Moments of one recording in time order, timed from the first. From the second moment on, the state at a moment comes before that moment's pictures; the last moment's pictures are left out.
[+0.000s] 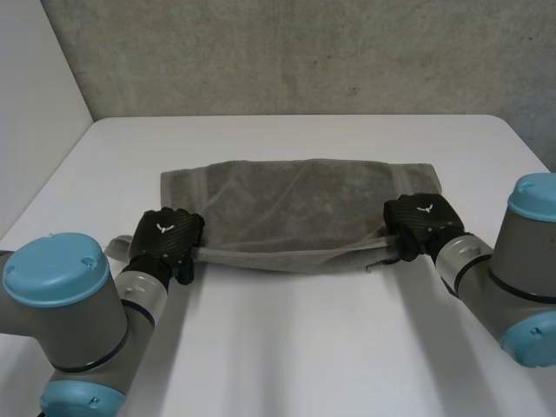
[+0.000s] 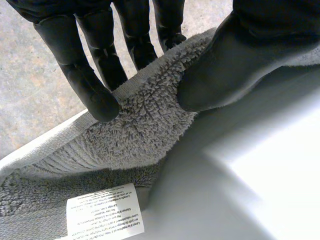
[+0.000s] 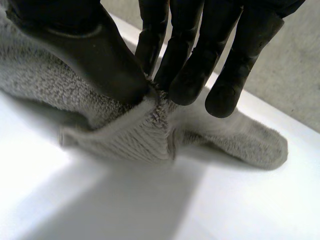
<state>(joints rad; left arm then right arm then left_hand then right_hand) 4.23 -1.95 -1.85 3.59 -1.67 3.35 1.88 -1.13 1.65 -0.20 1.39 2.87 1.44 1.50 1.54 1.51 1.48 1.33 1.32 1.33 1.34 1.16</state>
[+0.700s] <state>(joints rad) 4.23 -2.01 -1.83 3.59 -1.67 3.38 1.78 -1.16 1.75 -0.25 1.33 2.87 0.72 0.73 0.72 0.73 0.72 1.33 1.32 1.33 1.34 1.16</state>
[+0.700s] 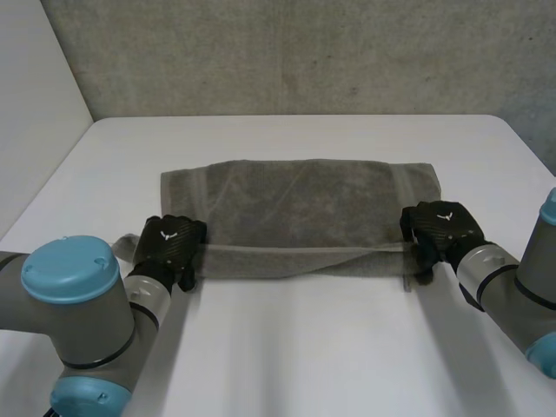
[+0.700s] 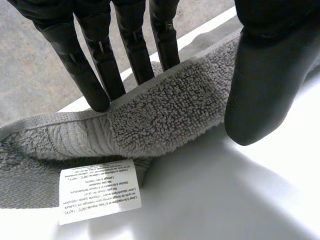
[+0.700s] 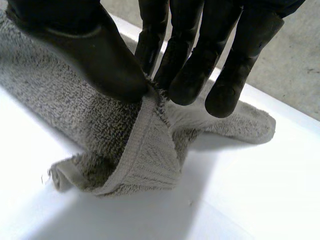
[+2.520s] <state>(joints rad) 4.45 -1.62 -1.67 3.39 -1.51 3.38 1.63 -1.45 1.22 0.36 1.27 2.59 1.45 1.52 1.54 1.52 1.49 1.34 1.34 1.34 1.35 1.17</state>
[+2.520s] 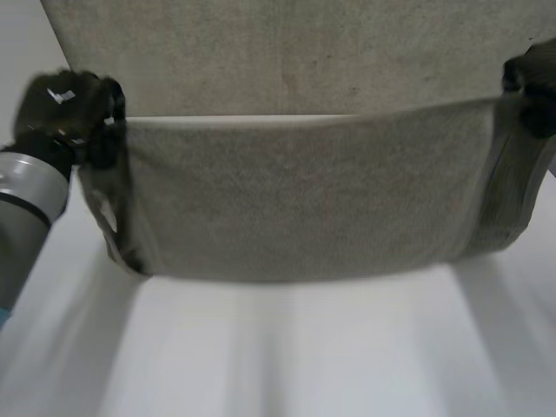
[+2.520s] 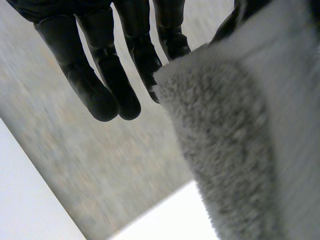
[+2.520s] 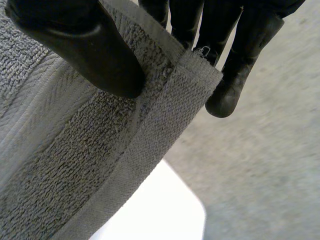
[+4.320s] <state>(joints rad) 4.60 -2.02 -1.63 3.57 -1.23 3.32 1.63 -1.09 1.24 0.20 1.24 2.63 1.45 1.52 1.54 1.52 1.50 1.34 1.34 1.34 1.35 1.18</state>
